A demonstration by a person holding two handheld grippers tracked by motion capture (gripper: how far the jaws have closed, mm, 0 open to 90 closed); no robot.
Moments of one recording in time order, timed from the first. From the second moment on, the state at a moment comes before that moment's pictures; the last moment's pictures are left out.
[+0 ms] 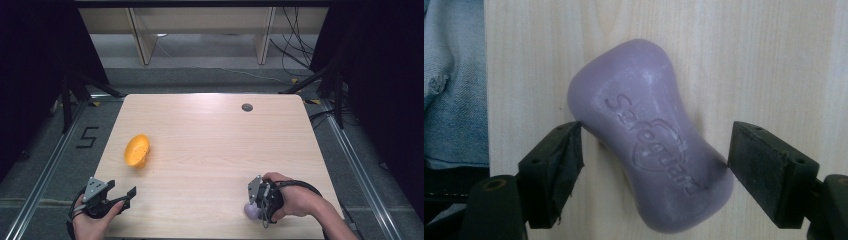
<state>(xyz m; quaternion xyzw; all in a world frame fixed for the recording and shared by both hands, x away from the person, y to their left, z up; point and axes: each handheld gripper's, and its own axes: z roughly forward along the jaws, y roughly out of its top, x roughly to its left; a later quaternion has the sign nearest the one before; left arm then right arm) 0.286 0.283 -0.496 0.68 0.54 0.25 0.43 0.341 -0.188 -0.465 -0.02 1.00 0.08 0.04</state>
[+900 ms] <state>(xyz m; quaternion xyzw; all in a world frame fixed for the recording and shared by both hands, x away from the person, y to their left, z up) 0.287 0.280 -0.497 0.68 0.54 0.24 0.43 0.340 -0.191 -0.477 0.07 0.99 0.09 0.02</state>
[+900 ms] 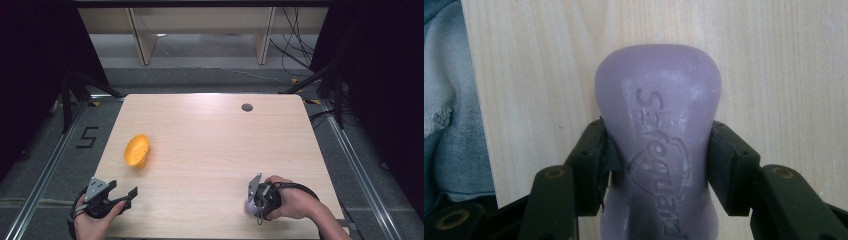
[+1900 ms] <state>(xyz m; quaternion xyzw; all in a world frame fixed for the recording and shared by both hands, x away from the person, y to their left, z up) 0.287 0.278 -0.497 0.68 0.54 0.24 0.44 0.335 -0.203 -0.462 0.11 0.98 0.13 0.08</state>
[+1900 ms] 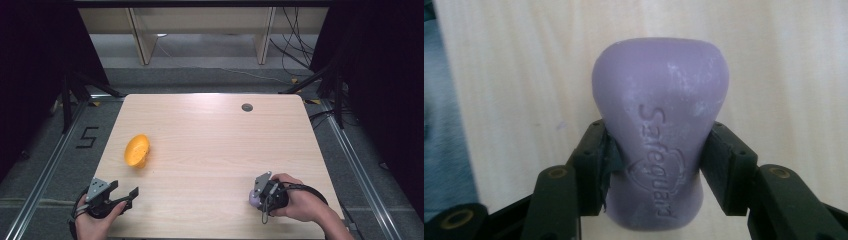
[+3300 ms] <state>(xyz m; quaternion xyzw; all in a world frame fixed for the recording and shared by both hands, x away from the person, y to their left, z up) 0.302 0.235 -0.462 0.72 0.45 0.21 0.48 0.315 -0.186 -0.436 0.15 0.92 0.20 0.31</state>
